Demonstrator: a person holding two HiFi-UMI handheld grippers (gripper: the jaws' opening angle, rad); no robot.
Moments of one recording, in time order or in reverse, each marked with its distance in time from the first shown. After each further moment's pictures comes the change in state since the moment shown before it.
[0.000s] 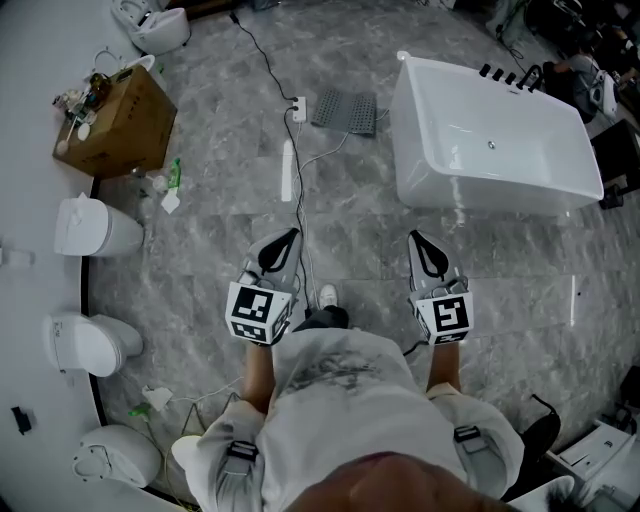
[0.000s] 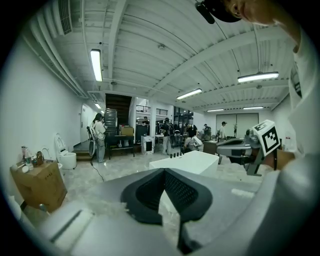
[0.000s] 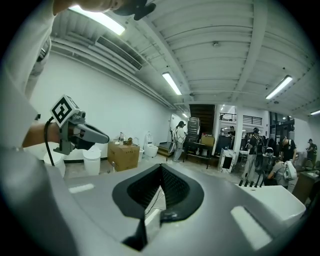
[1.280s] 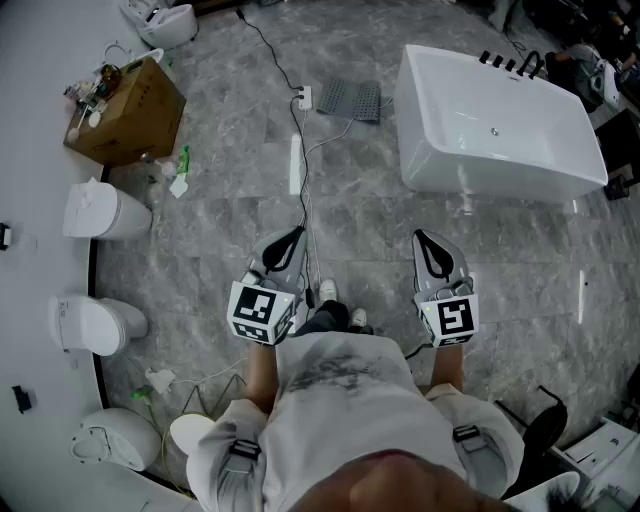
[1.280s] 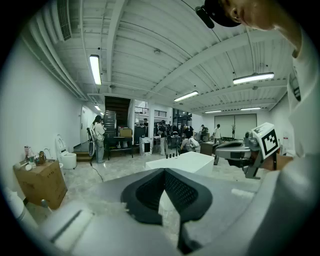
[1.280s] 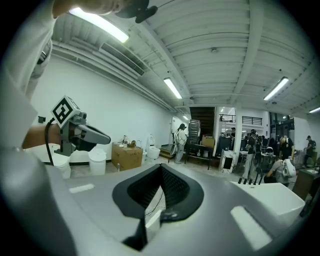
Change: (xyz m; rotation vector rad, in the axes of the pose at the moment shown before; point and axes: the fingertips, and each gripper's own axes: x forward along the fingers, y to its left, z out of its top) left arm -0.077 -0.086 -0.006 0.000 -0.006 0.014; right arm -0.105 0.034 -0.008 0.020 -0.033 0.032
